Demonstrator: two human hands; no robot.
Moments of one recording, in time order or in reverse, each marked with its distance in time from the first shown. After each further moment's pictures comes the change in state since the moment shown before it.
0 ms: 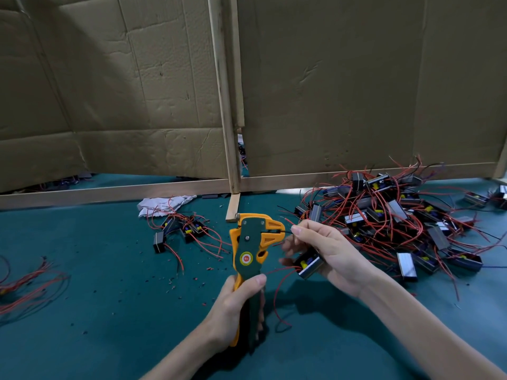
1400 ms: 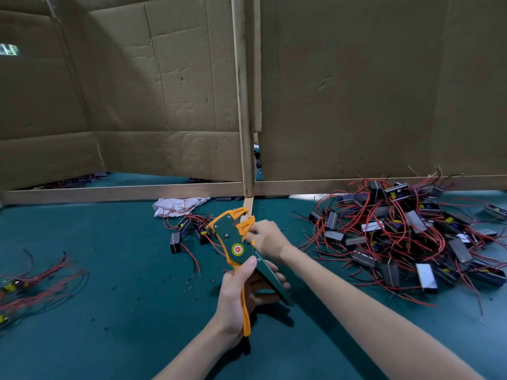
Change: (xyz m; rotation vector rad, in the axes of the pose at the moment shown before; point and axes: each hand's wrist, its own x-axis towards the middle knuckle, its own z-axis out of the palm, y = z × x) left_hand 0.013 0.007 -0.006 -0.333 0.110 0.185; right_hand 0.117 0.048 0.058 -1.178 0.006 -0.114
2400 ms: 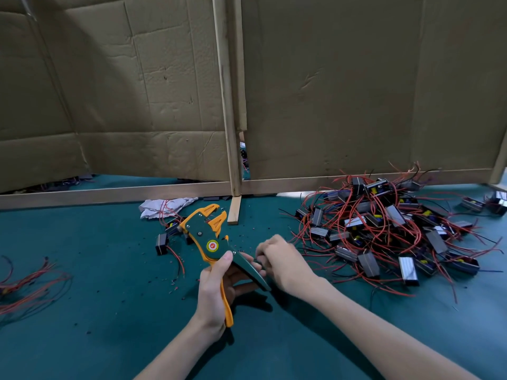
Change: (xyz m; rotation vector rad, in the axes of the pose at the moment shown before) left_hand 0.006 -0.004 -0.006 -0.019 0.081 0.104; right_hand -0.064 0.031 -0.010 -0.415 0.042 -0.071
